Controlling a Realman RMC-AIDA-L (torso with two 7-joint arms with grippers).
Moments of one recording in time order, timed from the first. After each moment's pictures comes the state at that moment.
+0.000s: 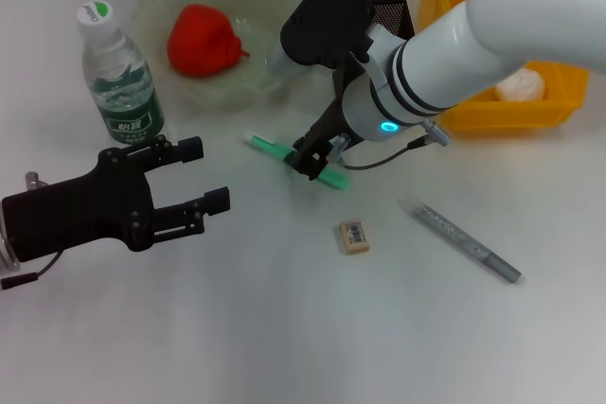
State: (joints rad) left arm -0.38 -2.04 0.73 0.52 1.79 1.69 -1.11; right arm 0.99 2.09 -1.91 -0.67 -2.19 -0.78 2.53
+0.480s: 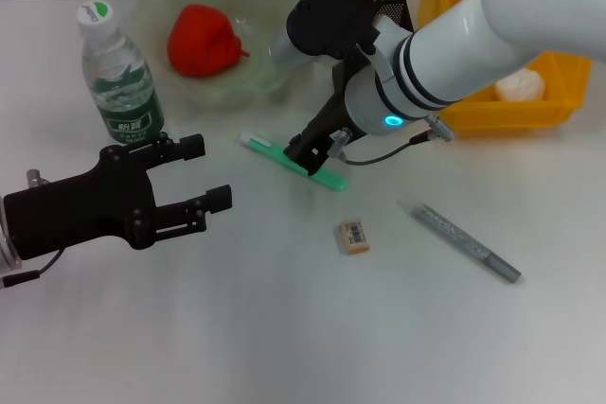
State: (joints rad) left arm -0.38 -2.05 0.73 0.53 1.79 1.69 -1.12; right arm 0.96 2.08 -1.87 -0.73 -2.21 -0.82 2.51
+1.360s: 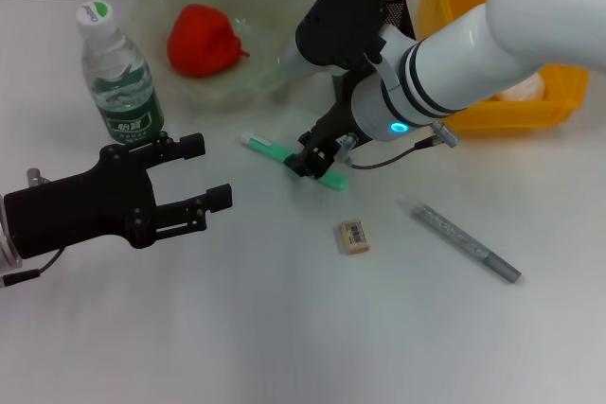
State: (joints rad) left arm -0.38 -2.05 0.73 0.53 1.79 1.68 -1.12; right arm 0.95 2.09 -1.87 -0.69 -2.19 -0.78 2.46
